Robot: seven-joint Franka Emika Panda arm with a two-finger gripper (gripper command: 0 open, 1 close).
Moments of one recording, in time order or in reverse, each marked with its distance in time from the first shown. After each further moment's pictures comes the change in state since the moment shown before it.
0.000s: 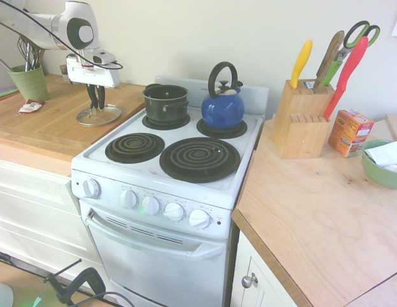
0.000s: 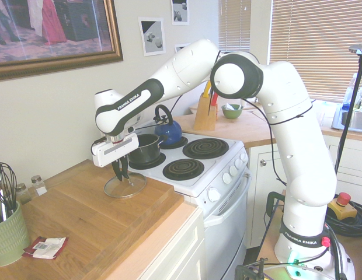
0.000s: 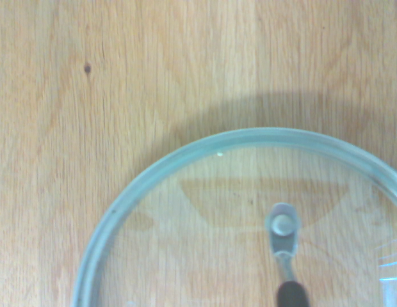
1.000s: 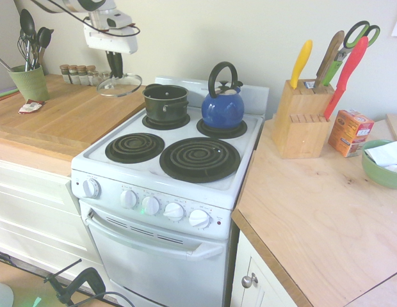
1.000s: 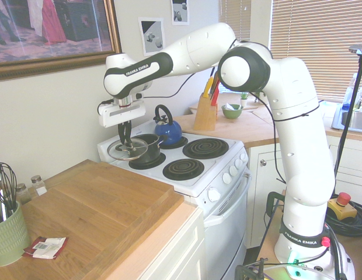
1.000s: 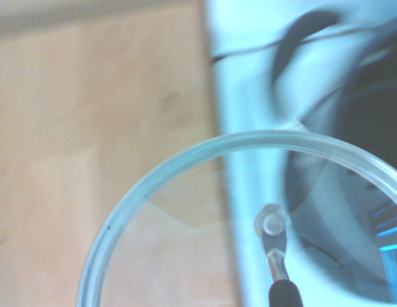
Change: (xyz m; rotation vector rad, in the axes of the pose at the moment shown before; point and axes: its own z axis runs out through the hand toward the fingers) arm 0.096 0.070 -0.137 0.107 0.117 0.217
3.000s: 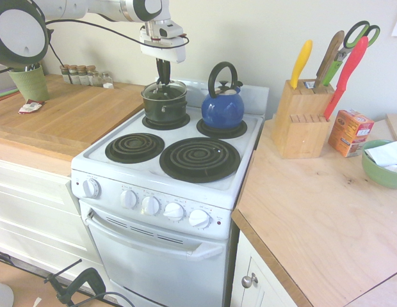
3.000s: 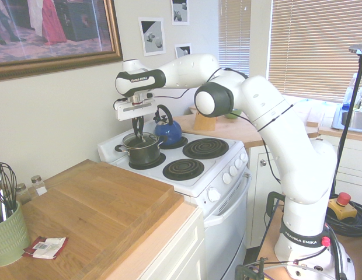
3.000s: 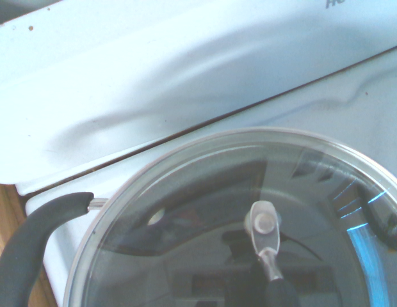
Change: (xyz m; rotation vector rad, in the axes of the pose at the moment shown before) arm 0.129 0.000 0.062 -0.053 -0.010 0.186
